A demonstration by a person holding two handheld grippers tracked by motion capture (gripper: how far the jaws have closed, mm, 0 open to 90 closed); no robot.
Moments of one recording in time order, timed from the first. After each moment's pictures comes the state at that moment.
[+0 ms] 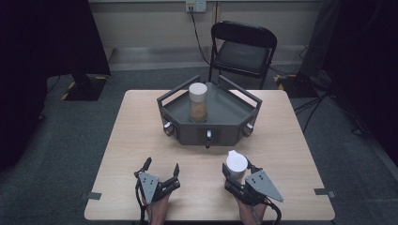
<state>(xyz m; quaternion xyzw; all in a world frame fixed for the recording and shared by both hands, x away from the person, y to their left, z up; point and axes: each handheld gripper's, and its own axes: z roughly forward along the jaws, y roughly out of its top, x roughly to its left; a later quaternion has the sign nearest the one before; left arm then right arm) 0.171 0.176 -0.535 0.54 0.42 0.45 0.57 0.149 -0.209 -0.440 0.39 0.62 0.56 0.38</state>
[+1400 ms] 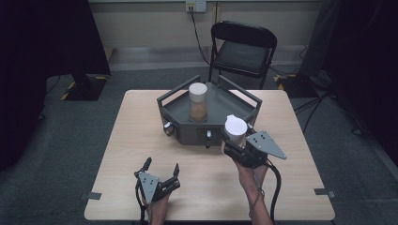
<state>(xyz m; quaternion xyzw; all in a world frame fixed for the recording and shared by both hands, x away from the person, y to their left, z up) 0.171 0.176 -0.535 0.54 0.42 0.45 0.57 0.213 -0.207 -0.366 0.37 0.61 0.59 0.38</state>
